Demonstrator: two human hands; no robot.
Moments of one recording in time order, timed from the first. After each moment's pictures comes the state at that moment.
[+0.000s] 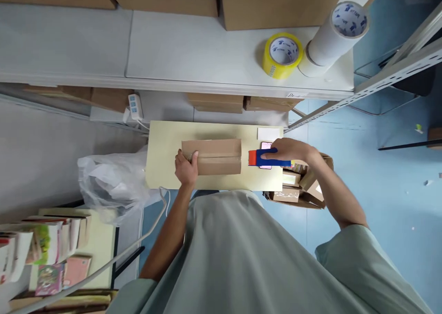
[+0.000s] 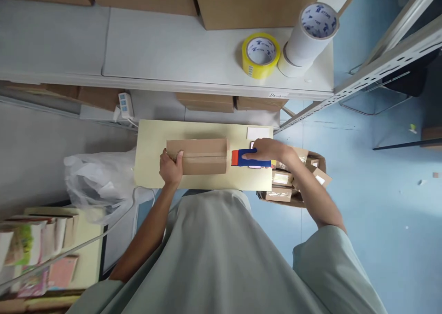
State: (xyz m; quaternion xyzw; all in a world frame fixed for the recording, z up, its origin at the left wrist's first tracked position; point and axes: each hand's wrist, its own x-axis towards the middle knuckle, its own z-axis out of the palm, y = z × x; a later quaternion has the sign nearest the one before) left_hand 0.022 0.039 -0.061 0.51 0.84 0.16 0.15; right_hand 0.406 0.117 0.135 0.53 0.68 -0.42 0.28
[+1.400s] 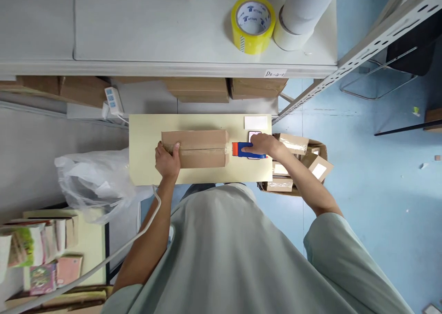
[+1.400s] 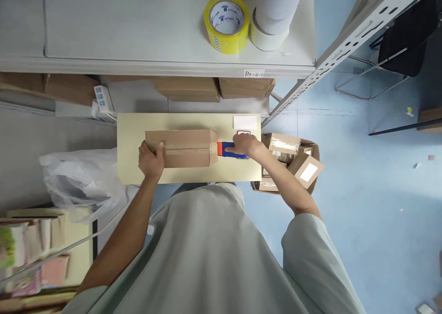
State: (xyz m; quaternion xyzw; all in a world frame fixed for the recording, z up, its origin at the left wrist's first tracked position) left_hand 0.032 0.046 -0.053 0.51 0.84 0.11 0.15; right_hand 0.405 0.093 0.071 0.56 0.68 -0.38 0.28
